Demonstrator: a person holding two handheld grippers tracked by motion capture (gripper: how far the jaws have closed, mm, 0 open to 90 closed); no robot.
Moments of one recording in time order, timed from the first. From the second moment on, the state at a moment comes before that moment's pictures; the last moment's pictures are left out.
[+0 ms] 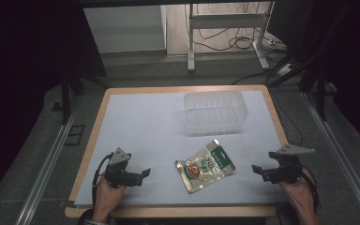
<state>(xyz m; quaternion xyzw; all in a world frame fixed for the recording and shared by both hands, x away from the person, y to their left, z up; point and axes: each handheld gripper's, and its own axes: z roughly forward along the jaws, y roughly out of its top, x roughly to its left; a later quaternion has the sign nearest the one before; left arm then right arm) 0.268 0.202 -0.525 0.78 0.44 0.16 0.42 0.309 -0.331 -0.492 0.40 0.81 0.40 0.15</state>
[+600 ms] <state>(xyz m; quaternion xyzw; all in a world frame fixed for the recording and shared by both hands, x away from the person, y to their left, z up) 0.272 0.197 -0.527 0.79 0.43 0.17 0.41 0.311 -0.327 -0.498 0.40 0.82 0.40 0.11</state>
